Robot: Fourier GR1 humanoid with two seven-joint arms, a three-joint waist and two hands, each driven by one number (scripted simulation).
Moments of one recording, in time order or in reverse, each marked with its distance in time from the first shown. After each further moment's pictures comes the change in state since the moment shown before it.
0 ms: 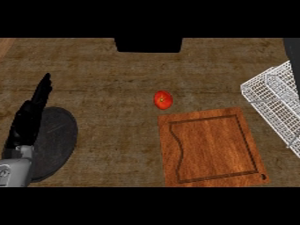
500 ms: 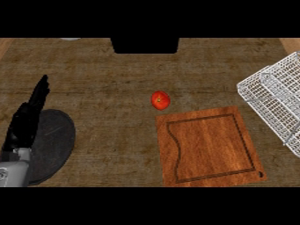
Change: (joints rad) left arm 0.019 0.000 0.010 -0.017 -0.007 -0.003 0.009; right arm 0.128 -0.062 -0.023 -0.122 -0.048 0.119 -0.076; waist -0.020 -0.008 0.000
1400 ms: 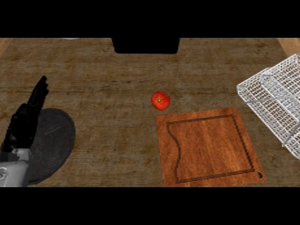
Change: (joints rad) left arm 0.001 -0.005 0.021 0.023 -0.004 -0.012 -0.027; right arm 0.262 0.092 -0.164 -0.336 -0.312 -0.075 -0.045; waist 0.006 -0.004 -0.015
